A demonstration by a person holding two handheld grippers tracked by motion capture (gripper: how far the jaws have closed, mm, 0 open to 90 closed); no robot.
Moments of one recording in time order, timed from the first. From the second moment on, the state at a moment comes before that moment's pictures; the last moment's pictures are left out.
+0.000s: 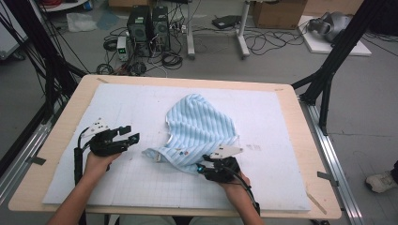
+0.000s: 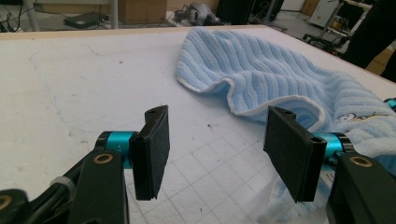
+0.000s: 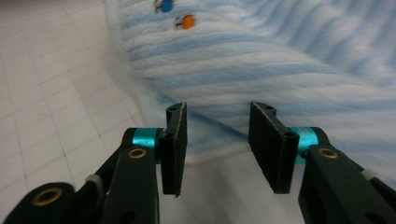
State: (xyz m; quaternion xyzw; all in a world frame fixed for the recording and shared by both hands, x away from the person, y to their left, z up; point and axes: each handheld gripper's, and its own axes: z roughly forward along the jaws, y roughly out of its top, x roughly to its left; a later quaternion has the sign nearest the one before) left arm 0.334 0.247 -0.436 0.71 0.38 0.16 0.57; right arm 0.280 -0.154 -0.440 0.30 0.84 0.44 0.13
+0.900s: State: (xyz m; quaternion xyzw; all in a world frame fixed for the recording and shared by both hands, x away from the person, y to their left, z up) left arm 0.333 0.245 -0.437 0.71 0.38 0.16 0.56; right arm 0.250 -0.267 -0.433 0.35 0.86 0.32 0.20
